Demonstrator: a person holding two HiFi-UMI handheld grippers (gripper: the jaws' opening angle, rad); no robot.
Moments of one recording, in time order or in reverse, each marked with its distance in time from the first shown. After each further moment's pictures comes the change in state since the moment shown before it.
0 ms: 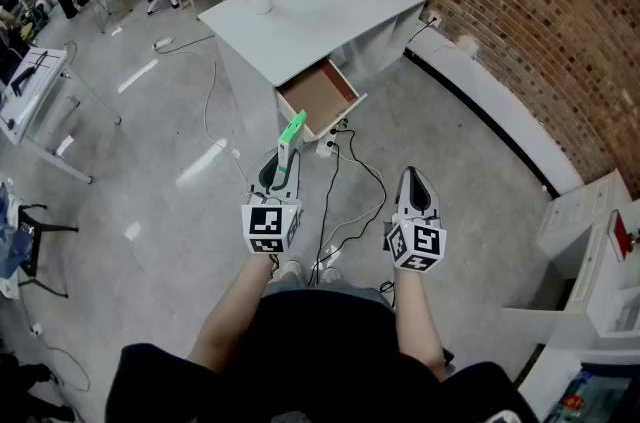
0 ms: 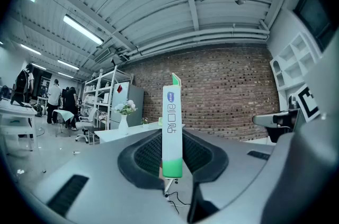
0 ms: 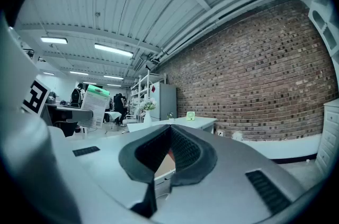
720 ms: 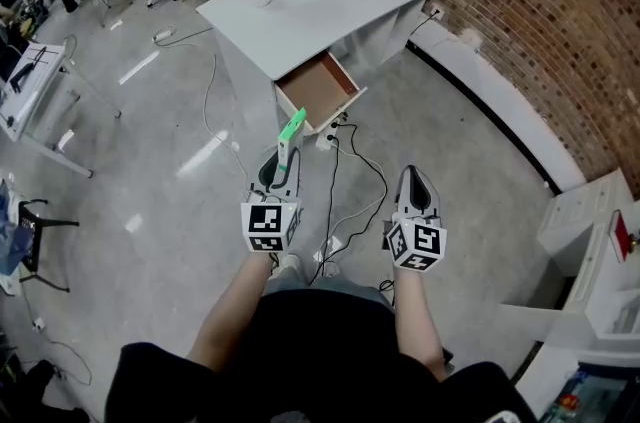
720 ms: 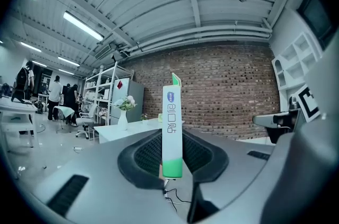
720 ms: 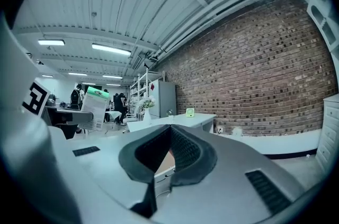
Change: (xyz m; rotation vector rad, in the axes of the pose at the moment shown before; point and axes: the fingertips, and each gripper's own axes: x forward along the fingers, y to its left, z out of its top) left arm 0.010 -0.006 -0.013 -0.016 0.038 0.000; right arm 0.006 -0.010 -0.011 0.028 0.029 -0.003
